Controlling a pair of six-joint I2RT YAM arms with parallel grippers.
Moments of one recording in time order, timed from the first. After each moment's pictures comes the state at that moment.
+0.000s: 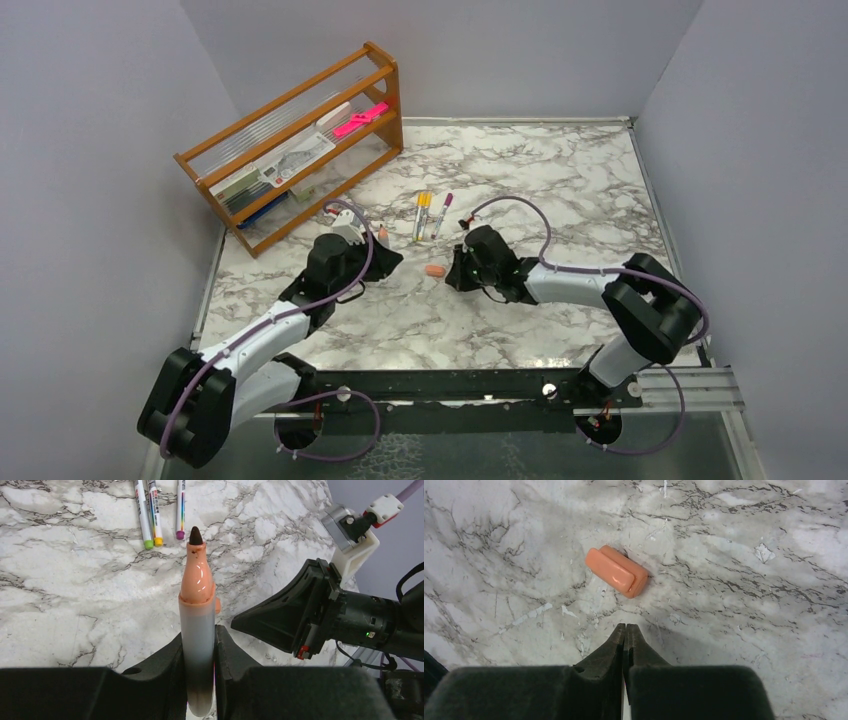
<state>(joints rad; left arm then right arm) -0.48 1.03 0.38 0.29 0.20 -0.66 0.80 1.57 0.70 0.14 0.01 0.56</state>
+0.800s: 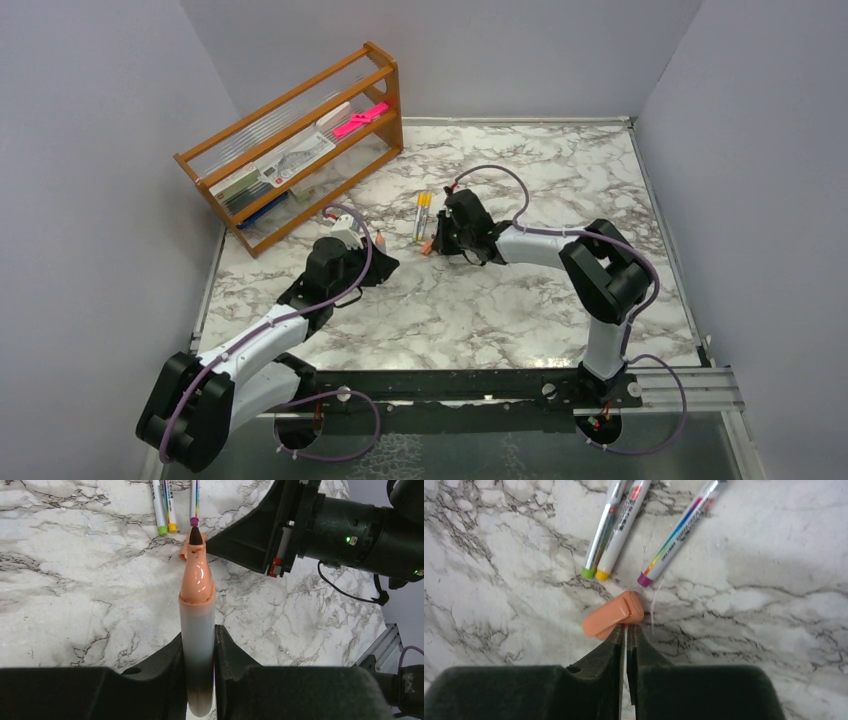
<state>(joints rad) -0.47 1.00 0.35 0.25 0.19 -0.62 0.72 1.86 1.04 0.07 -0.01 0.54</state>
